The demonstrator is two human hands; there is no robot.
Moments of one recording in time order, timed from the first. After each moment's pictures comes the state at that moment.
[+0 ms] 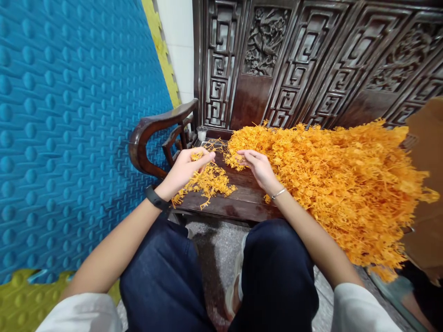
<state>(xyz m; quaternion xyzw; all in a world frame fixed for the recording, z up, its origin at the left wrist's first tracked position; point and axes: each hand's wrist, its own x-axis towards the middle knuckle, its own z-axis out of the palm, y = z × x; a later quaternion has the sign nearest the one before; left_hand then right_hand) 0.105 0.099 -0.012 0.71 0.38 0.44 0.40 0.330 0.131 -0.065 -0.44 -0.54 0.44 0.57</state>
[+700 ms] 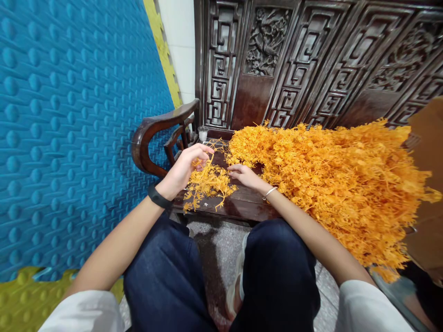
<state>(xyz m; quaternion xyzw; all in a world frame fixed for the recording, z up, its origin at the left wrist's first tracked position) 0.109 0.101 -0.008 0.55 0.37 0.49 0.56 0.321 0.150 -0.105 -0.55 -0.70 0.35 0.31</state>
